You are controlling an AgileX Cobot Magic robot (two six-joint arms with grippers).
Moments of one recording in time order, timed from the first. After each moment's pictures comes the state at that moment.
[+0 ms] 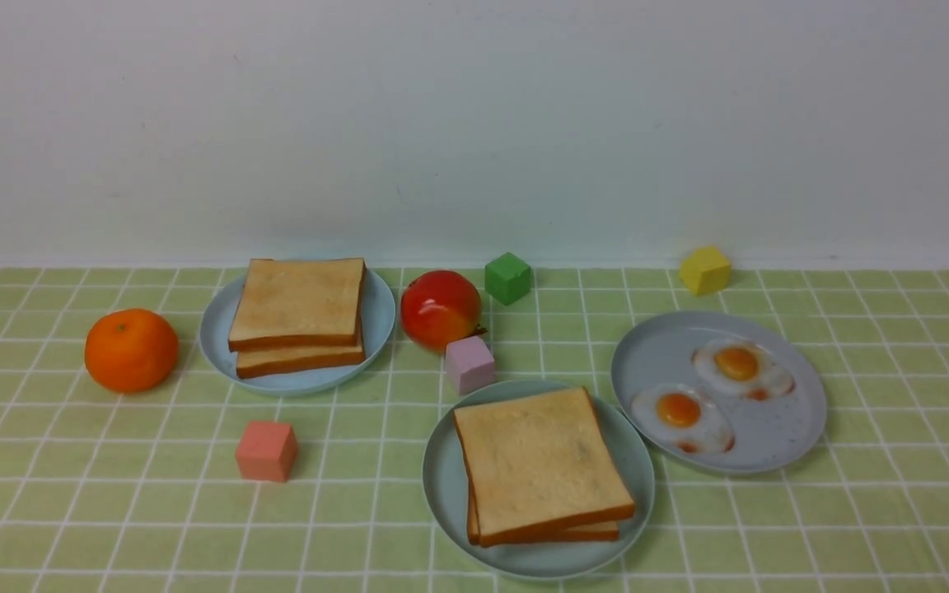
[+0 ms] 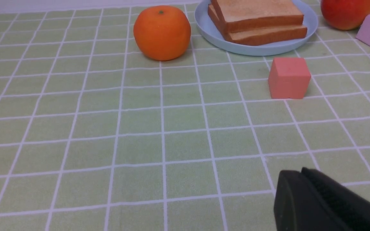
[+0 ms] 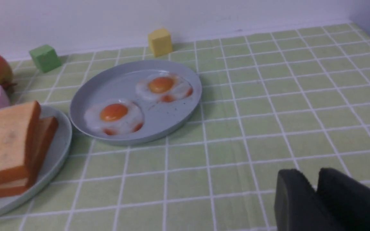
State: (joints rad) right arm 0.02 0.00 -0.02 -0.12 0.41 0.21; left arm -0.08 -0.02 0.03 0.00 0.38 0.00
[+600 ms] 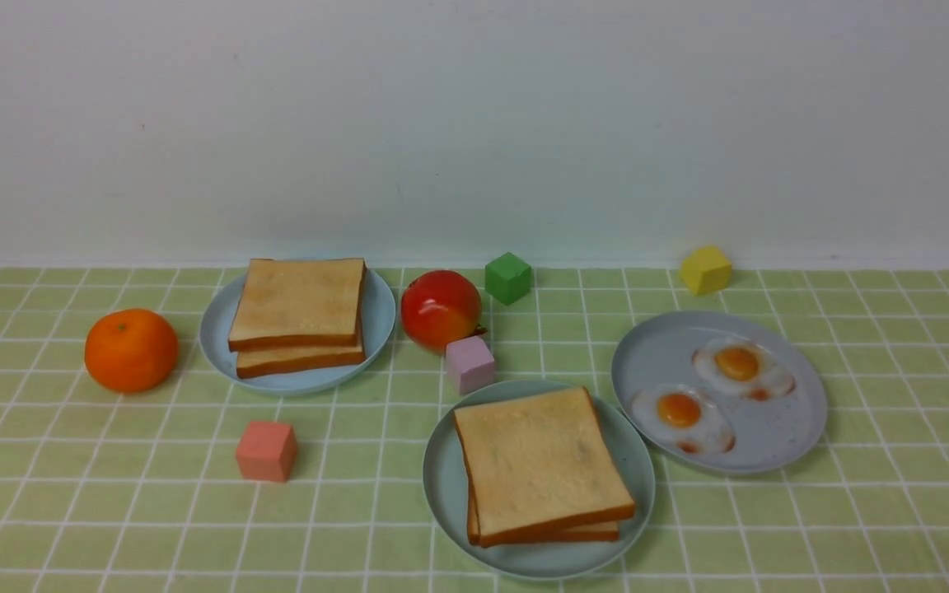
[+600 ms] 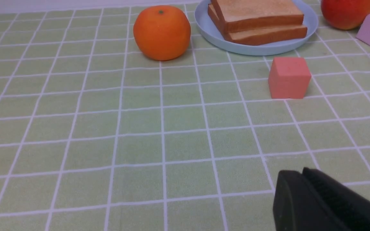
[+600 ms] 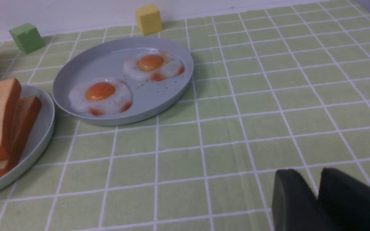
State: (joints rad) right arm 0.01 -0.01 0.02 -0.11 0.39 0.21; left arm -0.08 -0.02 0.03 0.00 0.38 0.00
